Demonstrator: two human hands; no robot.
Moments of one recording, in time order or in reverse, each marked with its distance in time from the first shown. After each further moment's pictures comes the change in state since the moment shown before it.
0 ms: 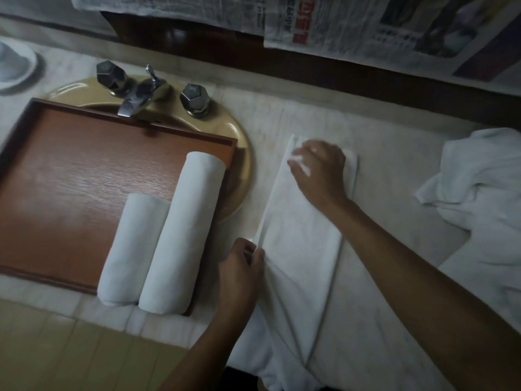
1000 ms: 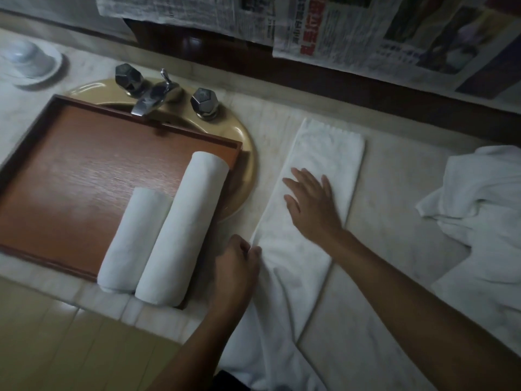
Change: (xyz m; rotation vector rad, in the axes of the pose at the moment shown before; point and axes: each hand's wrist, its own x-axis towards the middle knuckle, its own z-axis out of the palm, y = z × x) left_hand 0.002 0.007 0.003 0.070 0.082 0.028; right_hand -0.046 -0.006 0.003 -0.083 -0.210 -0.166
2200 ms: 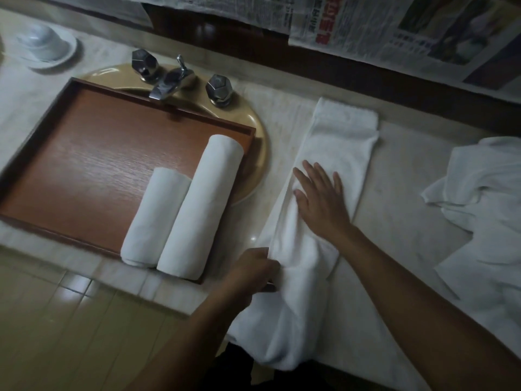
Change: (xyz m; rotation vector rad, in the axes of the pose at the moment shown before) left_hand -0.026 0.006 -0.033 -0.468 -0.659 -0.469; right_hand -0.026 -0.017 -0.007 -0.096 -0.138 0.088
